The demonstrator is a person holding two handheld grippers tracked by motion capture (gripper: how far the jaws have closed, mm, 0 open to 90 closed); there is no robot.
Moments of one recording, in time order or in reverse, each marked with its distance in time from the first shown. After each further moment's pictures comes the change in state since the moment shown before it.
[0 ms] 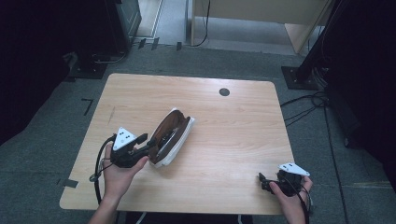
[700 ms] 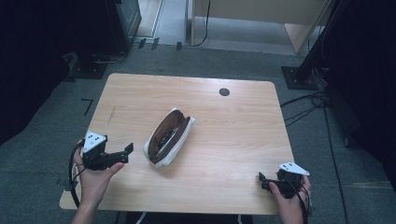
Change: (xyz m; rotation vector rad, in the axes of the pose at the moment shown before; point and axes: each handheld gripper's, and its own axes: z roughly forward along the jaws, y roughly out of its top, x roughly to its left) left arm 0.055 -0.027 -0.032 0.017 0.160 -0.112; right arm -0.001 0.002 0.002 0.000 -0.002 0.001
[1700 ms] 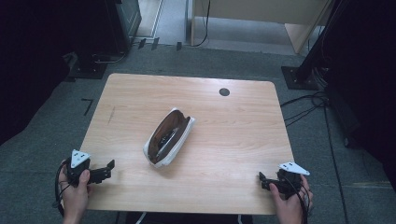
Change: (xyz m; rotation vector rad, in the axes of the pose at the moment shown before) left arm 0.059 -0.077 0.007 0.132 0.109 -0.022; right arm 0.000 0.000 0.000 0.000 -0.005 0.006
